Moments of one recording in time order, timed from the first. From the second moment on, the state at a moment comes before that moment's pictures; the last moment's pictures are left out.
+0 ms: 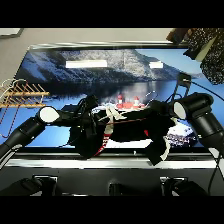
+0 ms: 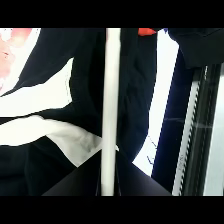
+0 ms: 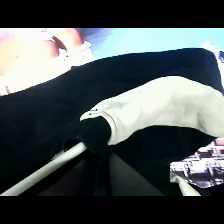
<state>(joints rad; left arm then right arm) -0.51 -1.17 0.94 0.71 -0.88 -0.39 0.35 -1.01 1.09 -1.79 1.19 2.31</state>
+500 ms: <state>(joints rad) -0.53 -1.17 0.94 0.70 -0.88 -0.40 0.39 -0.93 1.20 -1.69 1.20 2.24</state>
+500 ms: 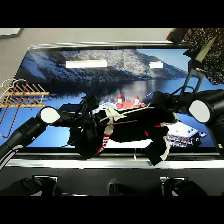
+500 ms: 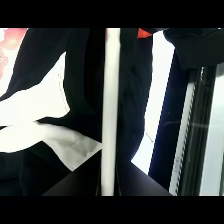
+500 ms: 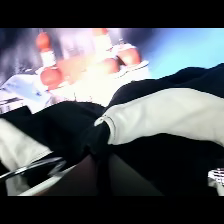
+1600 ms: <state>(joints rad) -0.55 -1.17 0.94 0.63 -0.82 -0.39 0.51 -0.86 1.22 -1.72 1.31 2.17</state>
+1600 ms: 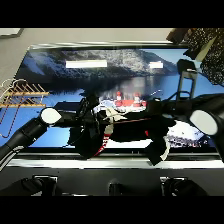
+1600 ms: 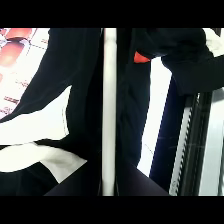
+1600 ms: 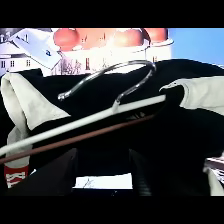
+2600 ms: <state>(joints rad) -0.55 -1.17 0.94 0.61 -0.77 -0.39 0.34 -0.90 1.27 -1.85 1.48 2.40</state>
